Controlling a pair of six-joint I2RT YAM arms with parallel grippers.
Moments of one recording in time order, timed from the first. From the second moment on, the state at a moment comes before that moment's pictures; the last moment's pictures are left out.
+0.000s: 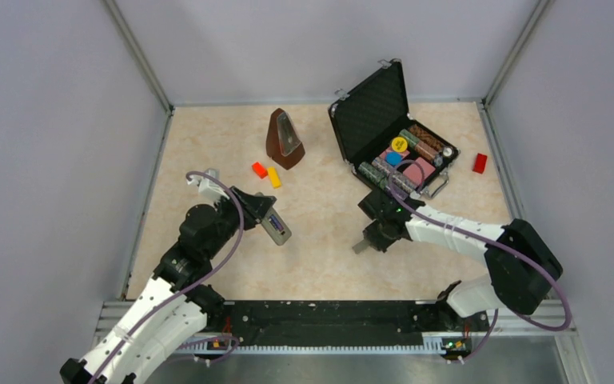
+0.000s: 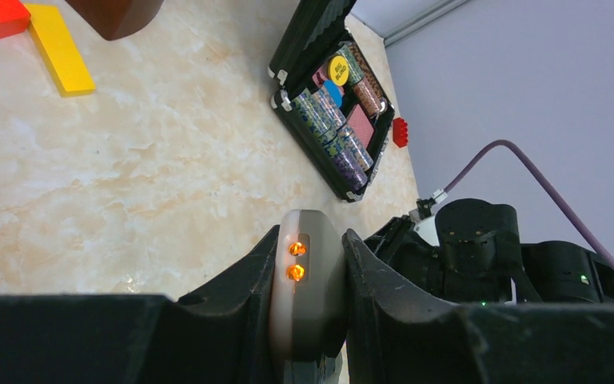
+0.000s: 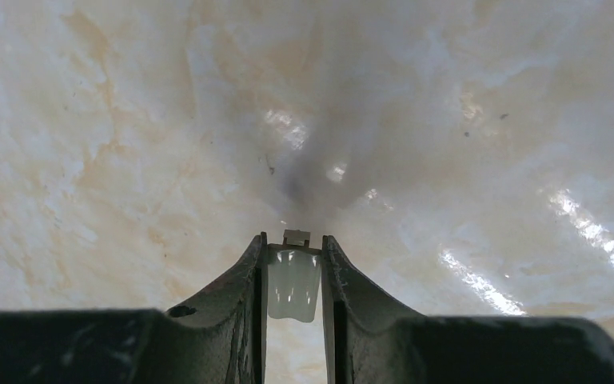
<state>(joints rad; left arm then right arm) -0.53 0.55 0.54 -0.15 -0.02 -0.89 0.75 1.40 0.77 -0.66 0.25 1.59</state>
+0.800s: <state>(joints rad) -0.53 0.54 0.54 -0.20 -0.03 -0.86 0.71 1.22 0.86 -0.55 0.33 0.93</state>
